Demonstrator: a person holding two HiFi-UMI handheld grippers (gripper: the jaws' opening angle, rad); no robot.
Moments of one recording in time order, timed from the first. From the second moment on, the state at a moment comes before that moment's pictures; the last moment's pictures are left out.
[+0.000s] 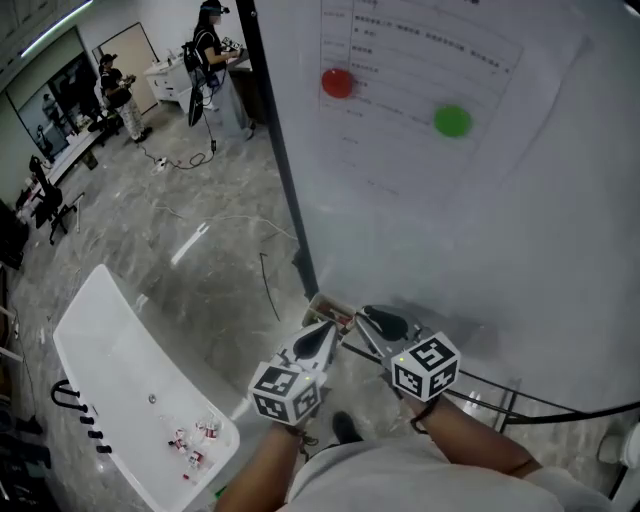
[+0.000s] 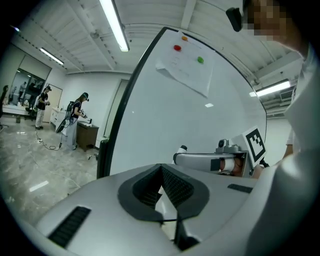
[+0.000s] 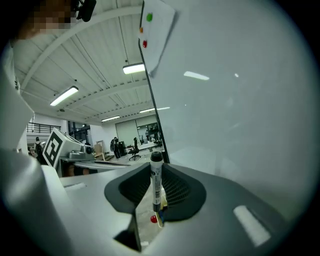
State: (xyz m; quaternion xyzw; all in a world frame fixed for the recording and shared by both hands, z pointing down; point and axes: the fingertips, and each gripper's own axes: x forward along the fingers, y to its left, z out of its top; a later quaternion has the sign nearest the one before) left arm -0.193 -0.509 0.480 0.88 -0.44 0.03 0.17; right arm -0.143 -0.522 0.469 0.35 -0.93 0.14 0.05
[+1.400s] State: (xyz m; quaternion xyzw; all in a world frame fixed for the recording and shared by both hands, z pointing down) left arm -0.191 -0.491 0.398 0.89 -0.45 -0.01 0.12; right arm -0.140 -0.502 0.408 0.33 -0.94 0.11 0.02
